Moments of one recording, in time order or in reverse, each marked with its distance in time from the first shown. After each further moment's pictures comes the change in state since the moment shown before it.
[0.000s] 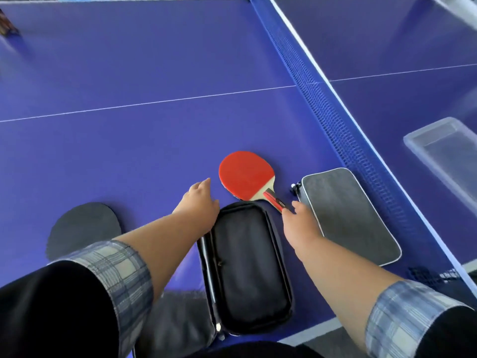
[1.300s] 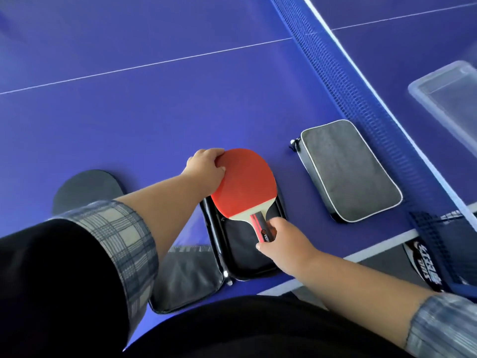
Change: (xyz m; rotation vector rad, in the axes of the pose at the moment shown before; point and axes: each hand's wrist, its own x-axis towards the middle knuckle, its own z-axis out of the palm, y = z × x) left_hand -0.012 0.000 0.017 -0.077 -0.008 0.113; right_hand -0.099 0.083 0.016 -0.357 -0.394 -0.172
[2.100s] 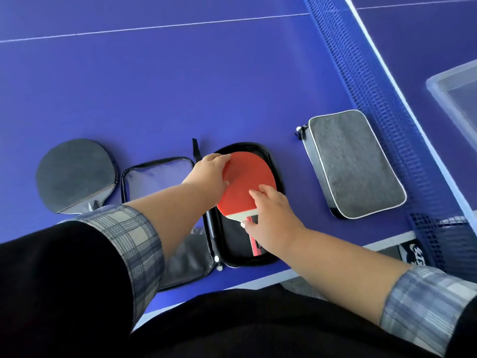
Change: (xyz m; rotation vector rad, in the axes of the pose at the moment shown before) left_hand -0.023 -0.024 0.053 0.146 -0.079 0.058; right_hand 0.025 -0.013 0.003 -0.329 0.032 -0.223
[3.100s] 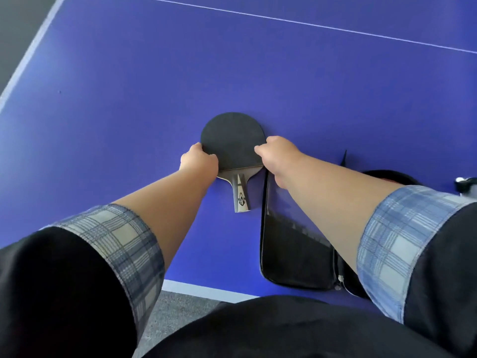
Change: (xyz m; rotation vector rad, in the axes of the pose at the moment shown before) left_hand -0.129 -0.245 -0.112 -0.740 0.369 -0.825; right_hand 0.112 -0.302 0.072 0.428 -0.198 0.104
